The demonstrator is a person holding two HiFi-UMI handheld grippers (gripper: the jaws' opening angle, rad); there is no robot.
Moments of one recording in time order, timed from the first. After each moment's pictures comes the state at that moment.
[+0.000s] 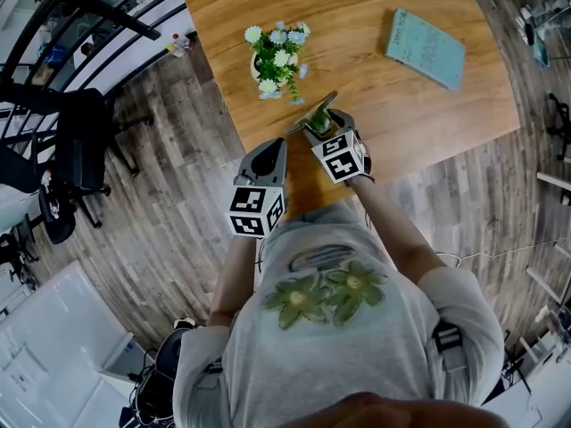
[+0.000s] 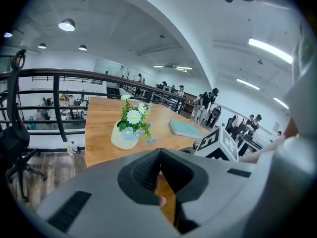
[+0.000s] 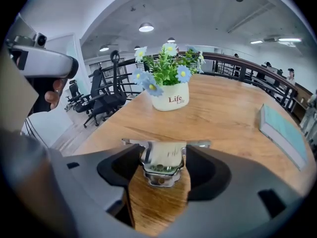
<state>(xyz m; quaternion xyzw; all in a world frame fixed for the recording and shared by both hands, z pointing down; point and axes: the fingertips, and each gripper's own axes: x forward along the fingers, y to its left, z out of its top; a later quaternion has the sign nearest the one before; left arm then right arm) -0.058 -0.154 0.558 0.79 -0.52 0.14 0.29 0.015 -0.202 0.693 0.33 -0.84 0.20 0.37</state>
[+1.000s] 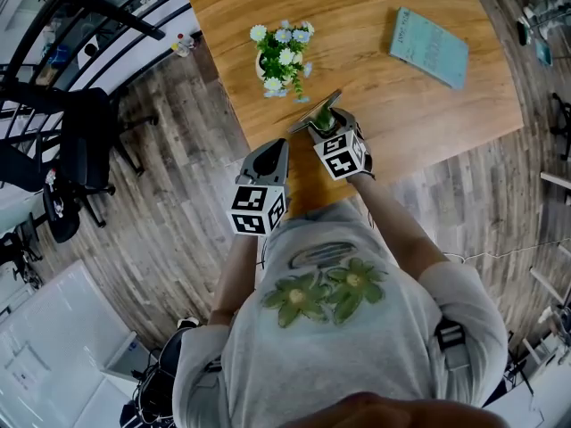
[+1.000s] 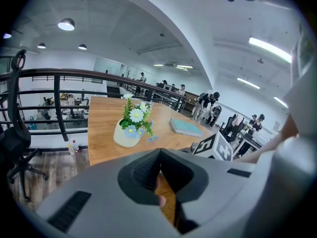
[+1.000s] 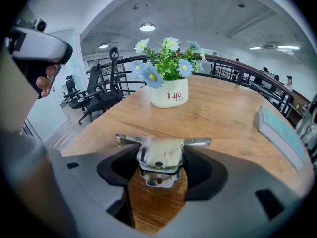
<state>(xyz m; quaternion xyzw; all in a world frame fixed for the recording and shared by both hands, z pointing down) -0.065 -0.146 0.560 0.79 -0.52 0.15 0.30 0.015 -0.204 0.708 0.35 -0.84 0.18 0.38</state>
